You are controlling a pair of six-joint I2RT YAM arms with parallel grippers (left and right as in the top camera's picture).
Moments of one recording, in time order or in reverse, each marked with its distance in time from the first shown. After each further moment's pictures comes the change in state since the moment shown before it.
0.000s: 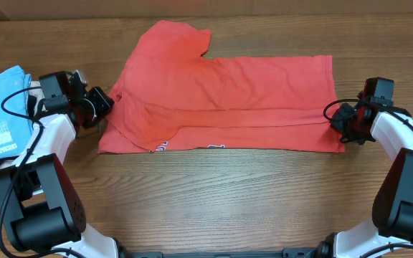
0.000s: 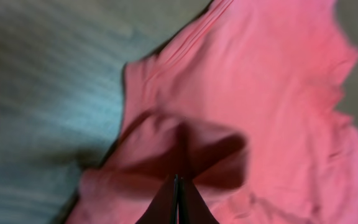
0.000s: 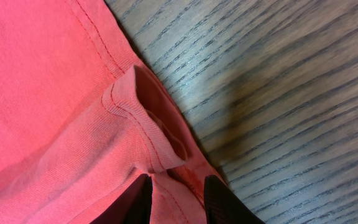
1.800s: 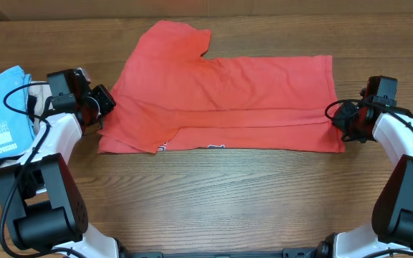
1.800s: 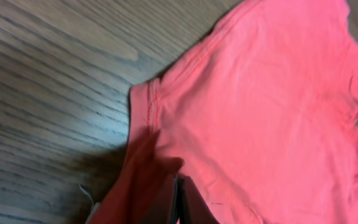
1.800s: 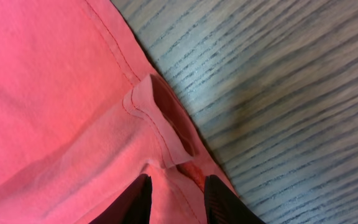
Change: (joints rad) left arm -0.037 0.000 -0.006 0.071 -0.108 -0.014; right arm 0.000 -0.041 0.000 -0.002 -0.002 0.000
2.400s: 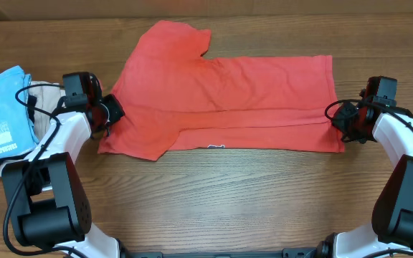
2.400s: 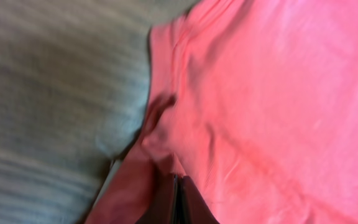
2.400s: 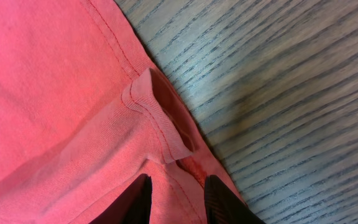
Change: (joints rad) left arm -0.067 0.006 -0.005 -0.118 -0.137 0.070; right arm 0.000 0.000 0.000 -0.012 -0.005 -0.001
